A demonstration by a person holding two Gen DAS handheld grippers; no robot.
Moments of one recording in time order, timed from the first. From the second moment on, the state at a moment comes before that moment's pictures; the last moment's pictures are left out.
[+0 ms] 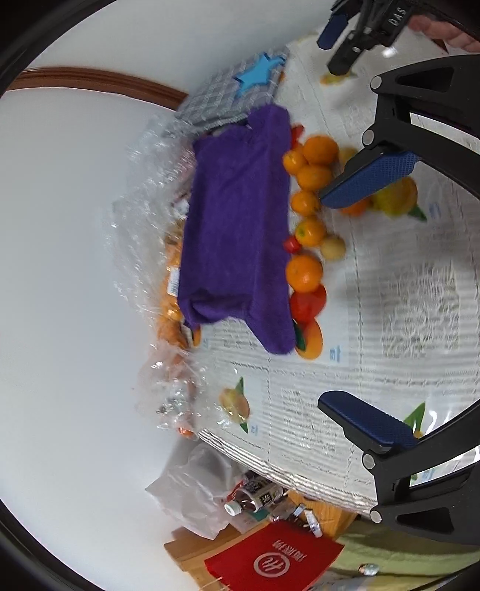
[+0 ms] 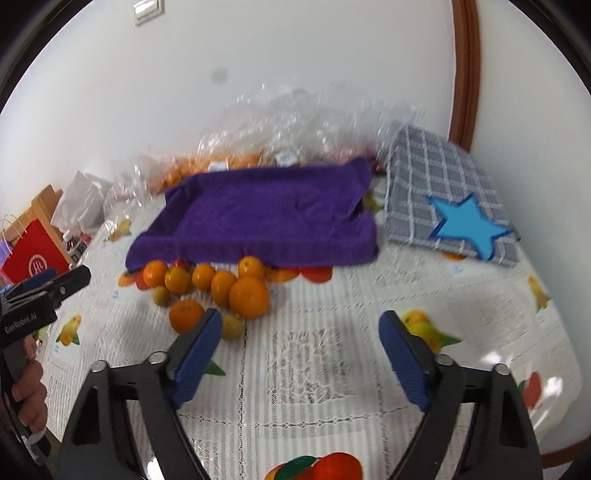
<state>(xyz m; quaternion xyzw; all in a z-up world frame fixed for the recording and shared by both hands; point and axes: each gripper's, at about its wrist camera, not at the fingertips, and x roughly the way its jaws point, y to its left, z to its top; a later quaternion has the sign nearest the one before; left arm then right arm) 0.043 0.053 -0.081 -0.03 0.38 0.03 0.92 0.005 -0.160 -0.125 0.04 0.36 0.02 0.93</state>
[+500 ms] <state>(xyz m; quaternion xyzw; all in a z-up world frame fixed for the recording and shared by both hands) 0.059 0.094 -0.137 -0.04 0.42 0.05 0.90 0.047 -0.118 -0.186 0.04 0.40 0.11 0.91</state>
